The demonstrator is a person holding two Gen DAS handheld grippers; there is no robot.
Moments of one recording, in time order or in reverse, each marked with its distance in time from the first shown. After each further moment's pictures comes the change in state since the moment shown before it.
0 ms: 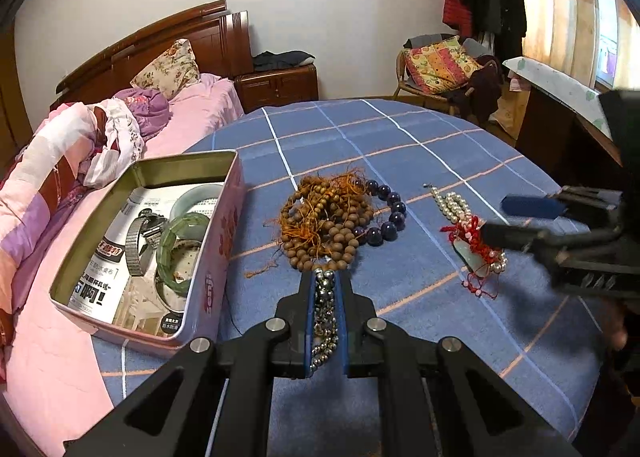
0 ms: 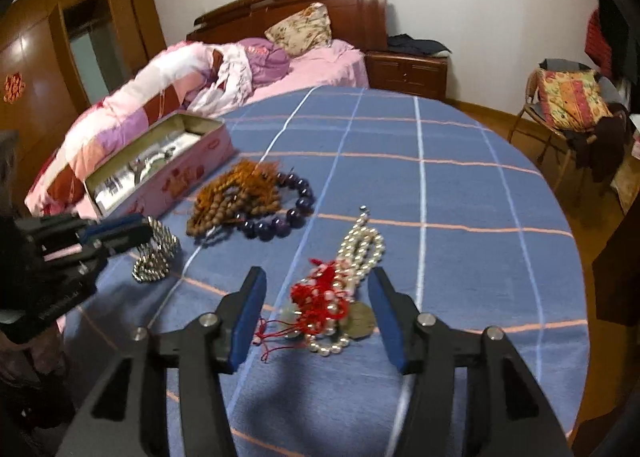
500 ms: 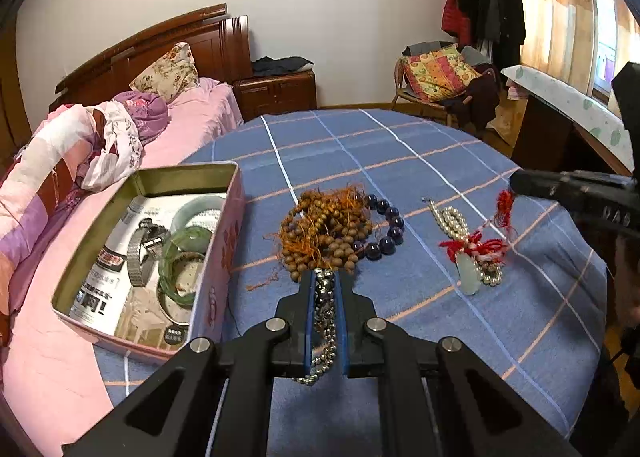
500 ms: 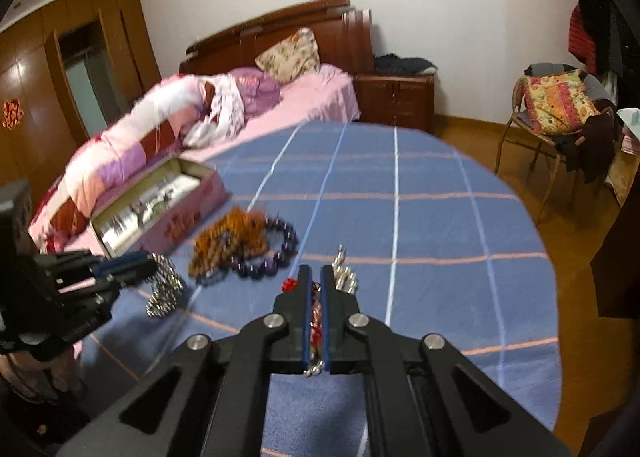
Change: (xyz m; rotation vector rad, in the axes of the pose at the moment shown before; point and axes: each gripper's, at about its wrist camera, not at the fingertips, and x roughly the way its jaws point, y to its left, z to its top) left arm -0.004 0.004 0.009 -0.012 -0.024 -0.011; right arm -0.044 -0.022 0.020 0.069 -0.114 -0.006
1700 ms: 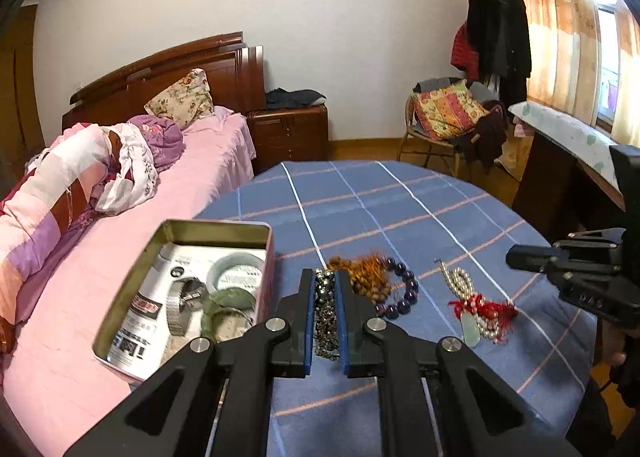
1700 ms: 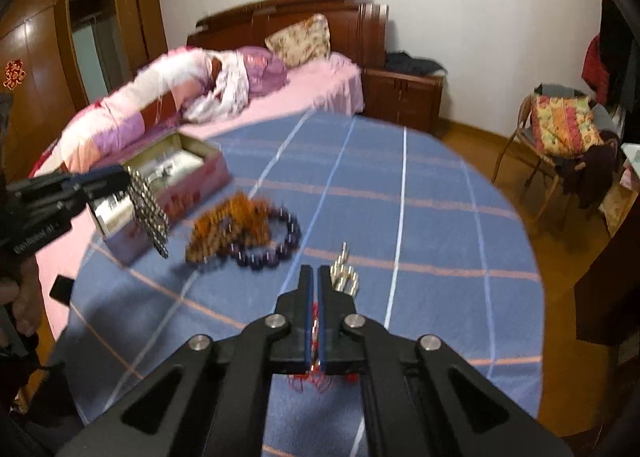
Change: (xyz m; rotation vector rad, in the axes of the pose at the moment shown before) left arm -0.029 0.026 0.035 -0.040 -0.119 0.017; right arm 0.007 0.020 0.009 -0.117 0.057 -0.041
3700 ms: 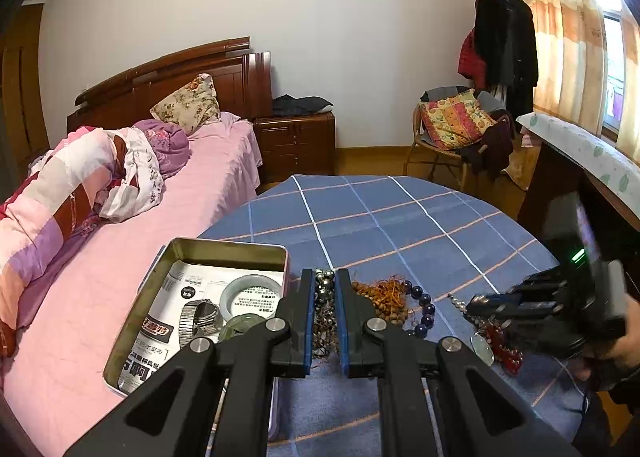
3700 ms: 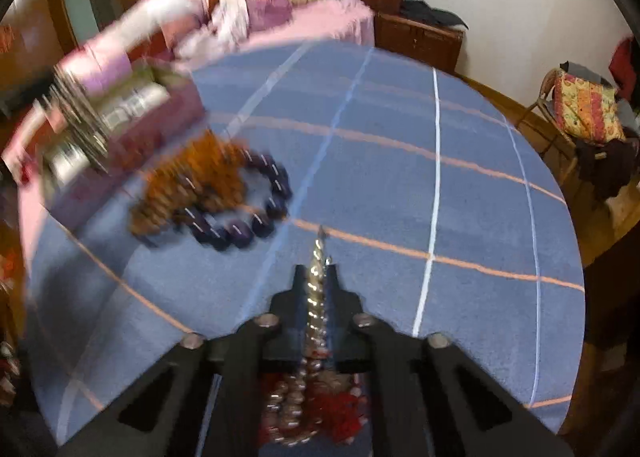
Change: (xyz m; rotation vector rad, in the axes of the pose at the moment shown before) left arm 0.010 0.012 0.013 -0.006 -0.018 0.017; right arm 0.073 -0.003 0.003 -0.029 0.198 0.017
